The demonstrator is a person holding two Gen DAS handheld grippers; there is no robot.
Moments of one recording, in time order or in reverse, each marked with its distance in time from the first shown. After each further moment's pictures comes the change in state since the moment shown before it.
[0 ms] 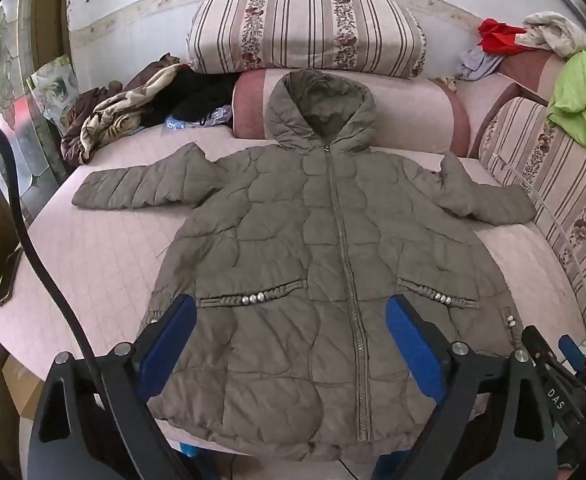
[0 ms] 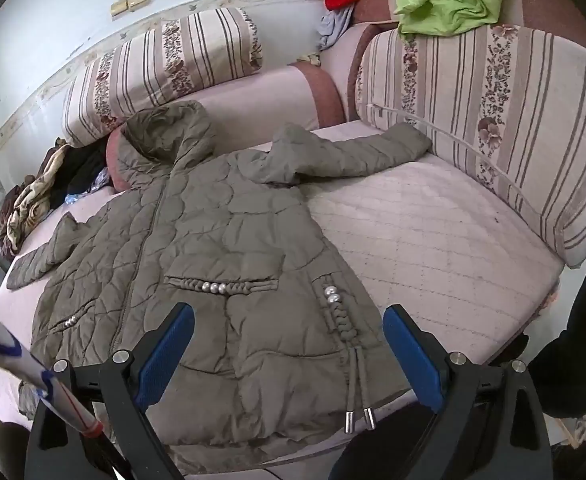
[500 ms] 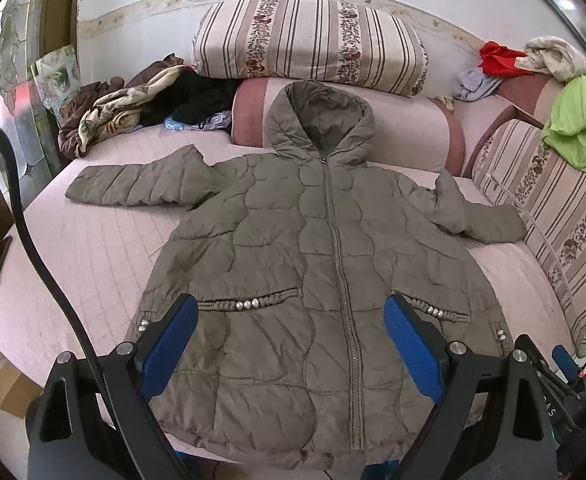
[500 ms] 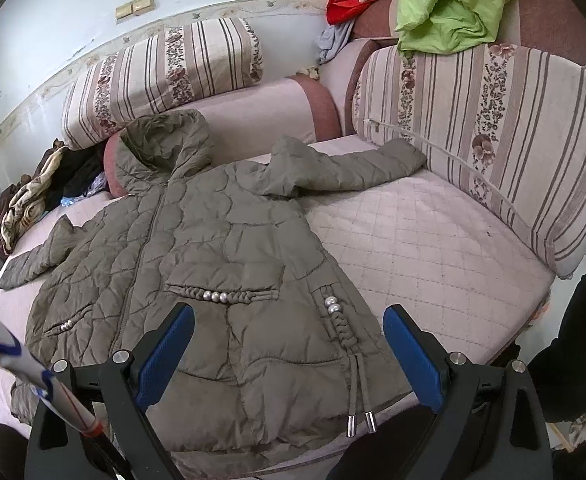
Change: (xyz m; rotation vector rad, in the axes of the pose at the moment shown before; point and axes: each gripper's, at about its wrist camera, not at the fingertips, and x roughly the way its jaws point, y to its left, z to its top) left arm -0.006 0.014 0.001 -0.052 -0.048 -0.043; right arm -0.007 0.011 -0.001 -0.018 -0.041 -0.037
